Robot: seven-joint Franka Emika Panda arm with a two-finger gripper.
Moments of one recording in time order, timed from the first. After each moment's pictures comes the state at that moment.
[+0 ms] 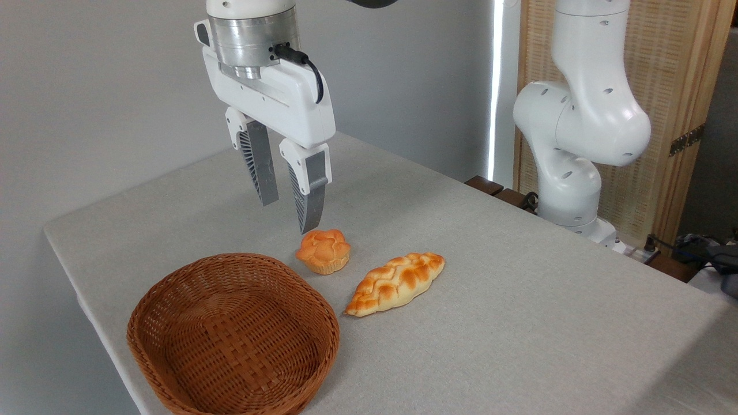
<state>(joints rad) -0.09 -0.02 0.03 -1.67 -0.07 1.69 0.70</state>
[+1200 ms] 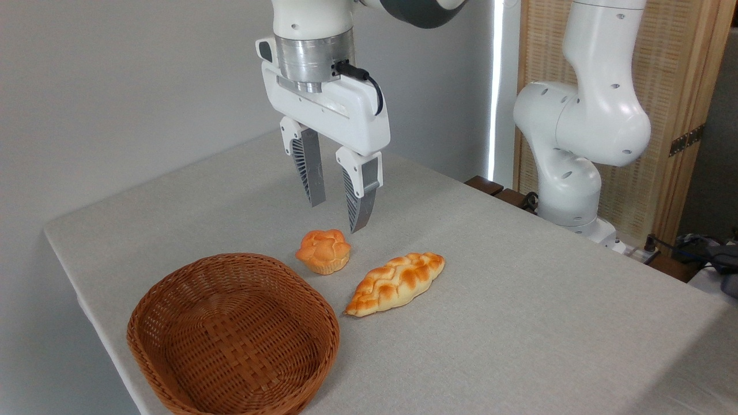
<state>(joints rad) -0.09 -0.23 0.03 -2.00 -0.07 1.79 0.70</state>
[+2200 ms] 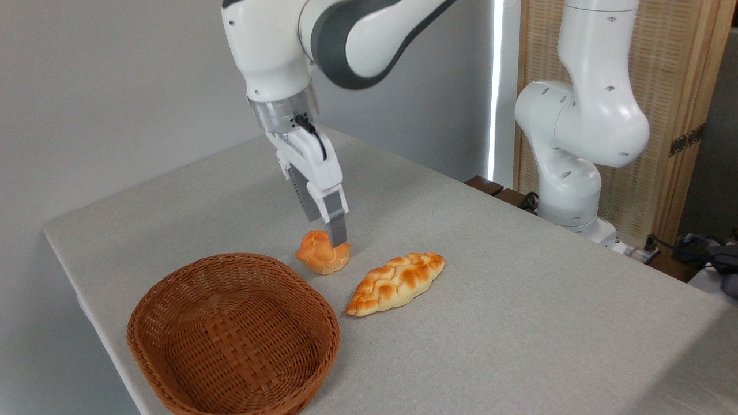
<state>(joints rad) -0.15 -0.12 -0.13 -2.10 -0.07 1.89 0.70</state>
